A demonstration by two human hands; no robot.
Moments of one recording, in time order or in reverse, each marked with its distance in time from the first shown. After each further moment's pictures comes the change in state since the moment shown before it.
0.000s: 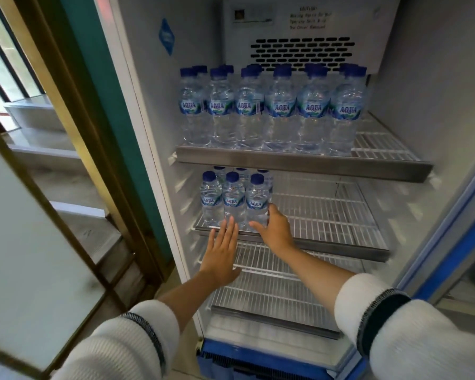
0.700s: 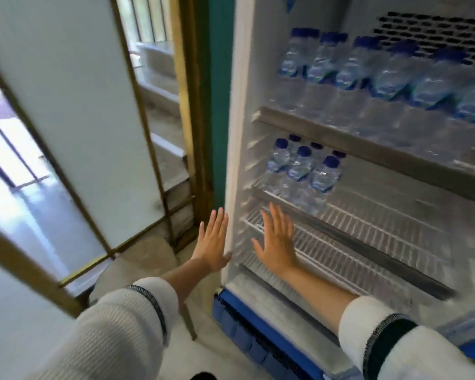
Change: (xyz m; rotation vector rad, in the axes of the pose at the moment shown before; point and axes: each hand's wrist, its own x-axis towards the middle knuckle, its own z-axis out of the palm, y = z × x) left_hand -0.127 -0.023 0.023 -0.303 -0.071 -0.515; right_hand -0.095 0.002 0.067 -0.492 -0.276 -0.614
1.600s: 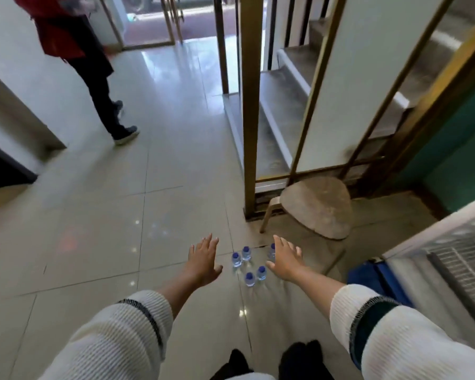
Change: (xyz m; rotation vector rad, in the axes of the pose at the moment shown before) left_hand -0.490 -0.328 0.062 -0.180 -0.178 -0.840; right_hand -0.188 -0.445 0.165 0.086 -1.039 -0.294
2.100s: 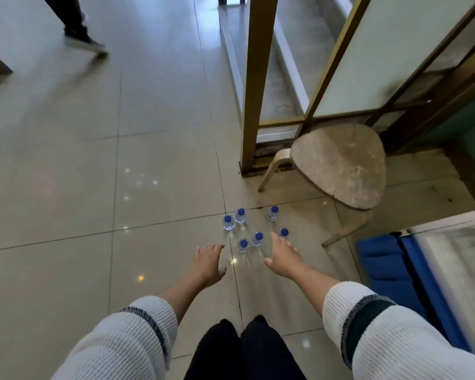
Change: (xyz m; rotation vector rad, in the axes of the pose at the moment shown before) left_hand 0.119 -0.029 0.202 -0.093 -0.245 -0.013; right_hand 0.139 0.067 0.153 -0.022 -0.238 0.079
